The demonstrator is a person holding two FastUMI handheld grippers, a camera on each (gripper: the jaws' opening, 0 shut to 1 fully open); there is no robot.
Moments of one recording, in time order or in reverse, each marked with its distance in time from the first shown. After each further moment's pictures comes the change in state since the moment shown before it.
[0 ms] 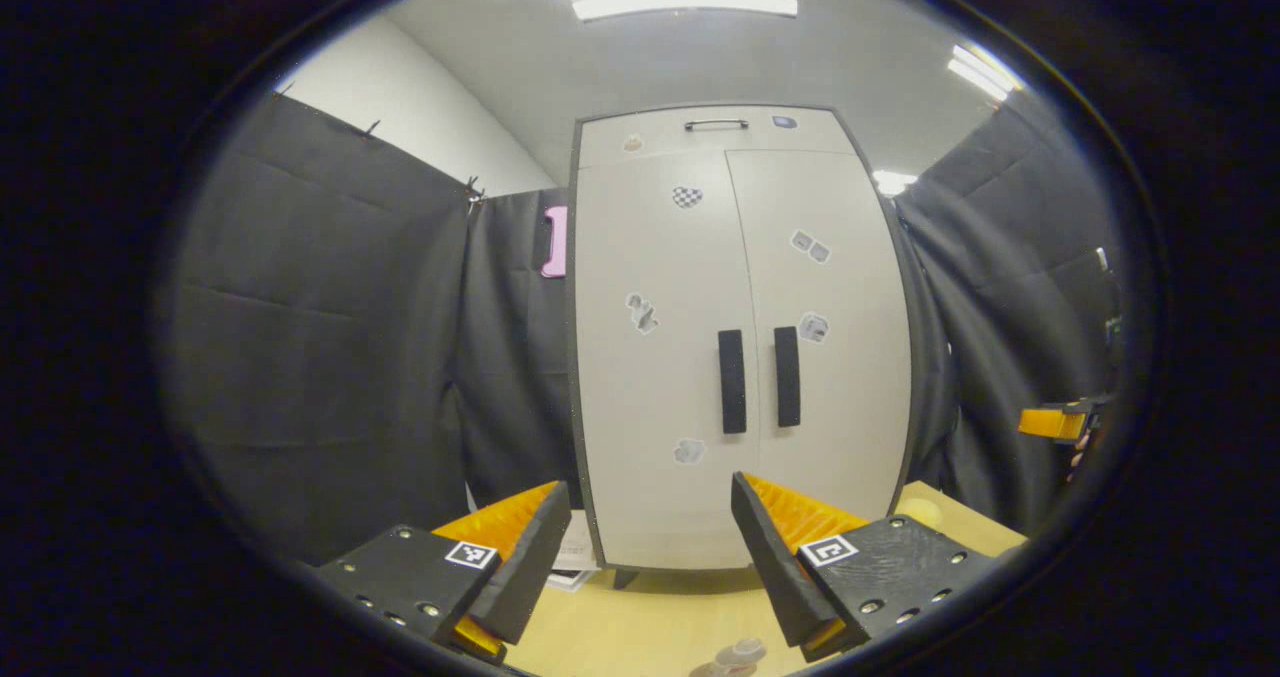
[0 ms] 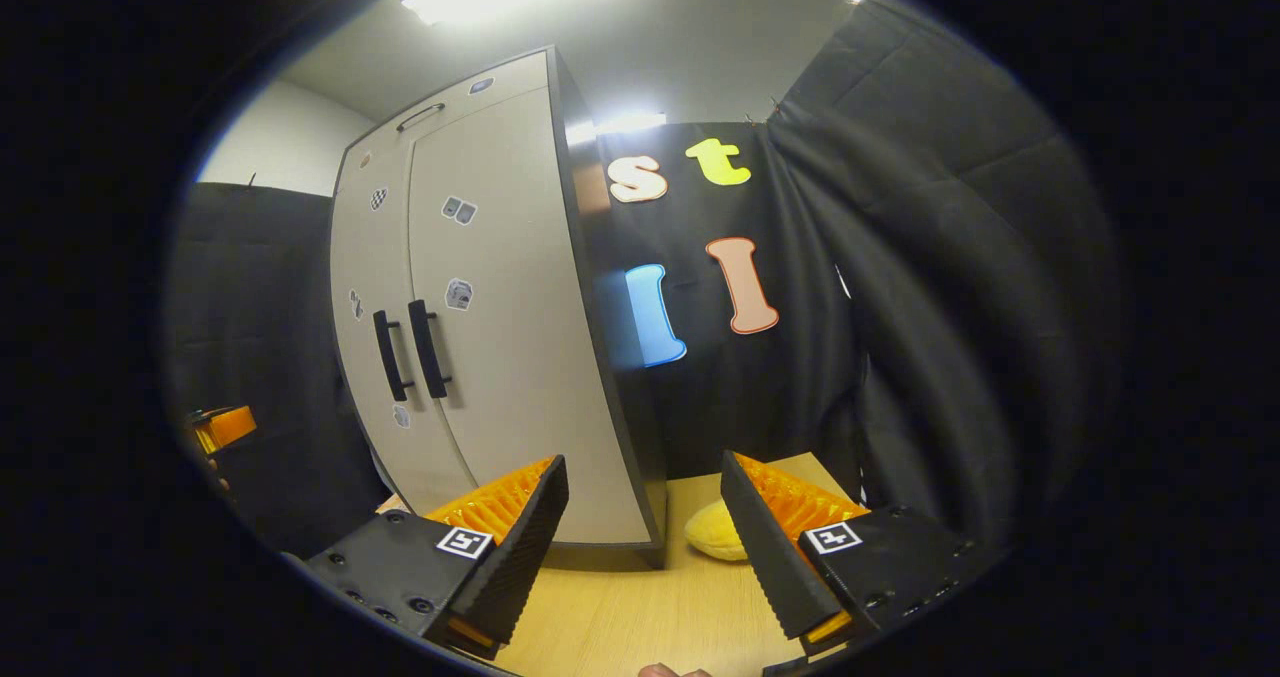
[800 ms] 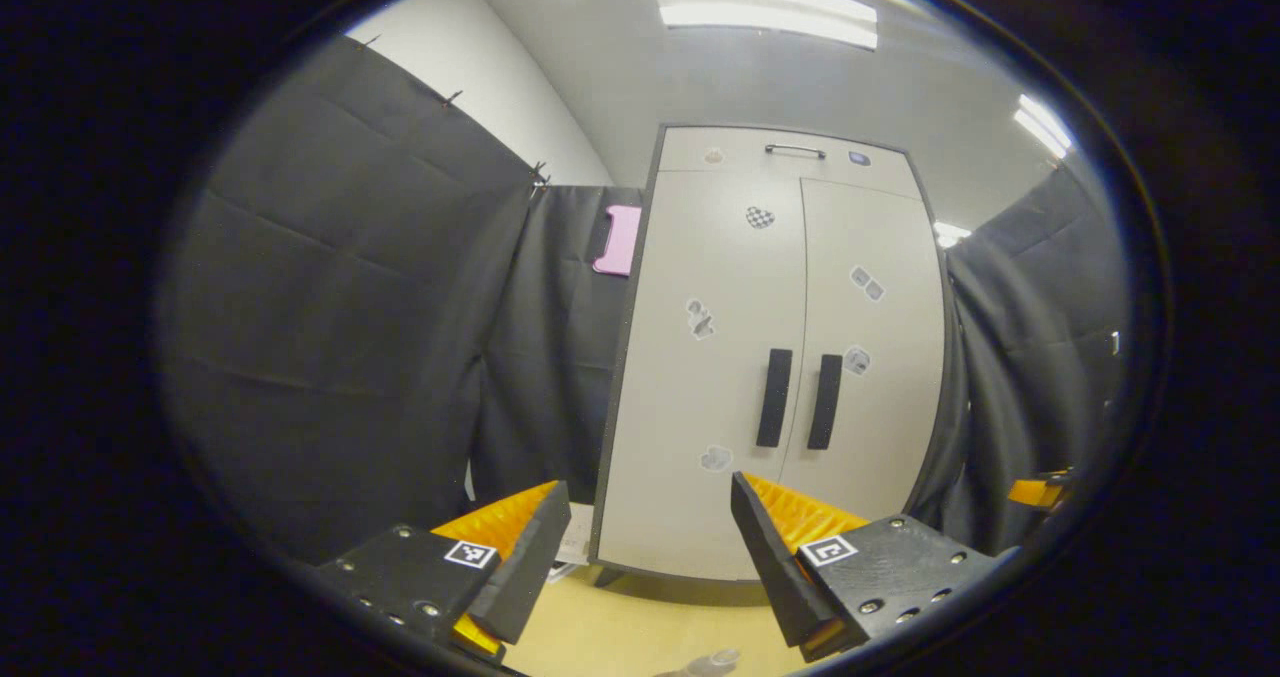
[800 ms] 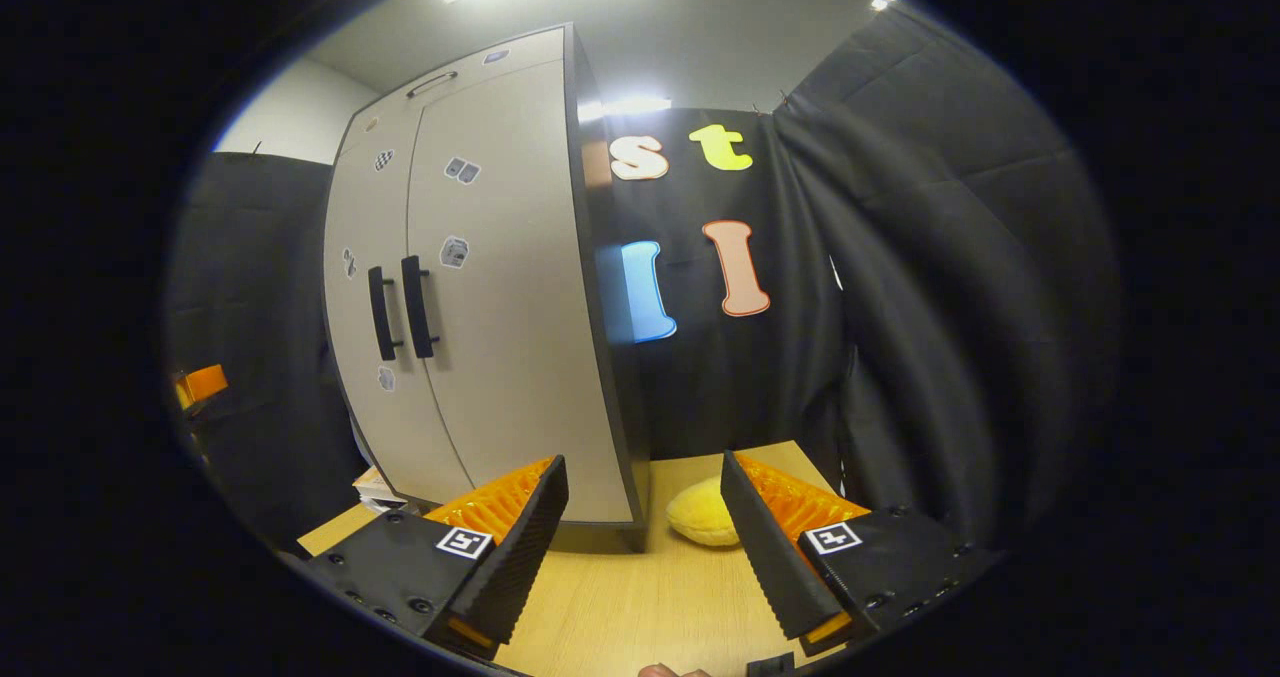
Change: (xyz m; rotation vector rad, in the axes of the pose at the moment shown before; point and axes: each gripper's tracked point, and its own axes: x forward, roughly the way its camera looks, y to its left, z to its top) left arm -0.011 0.030 -0.010 -0.147 -0.045 0.090; right arm 0.003 -0.002 -0.036 -0.049 0.079 -0.029
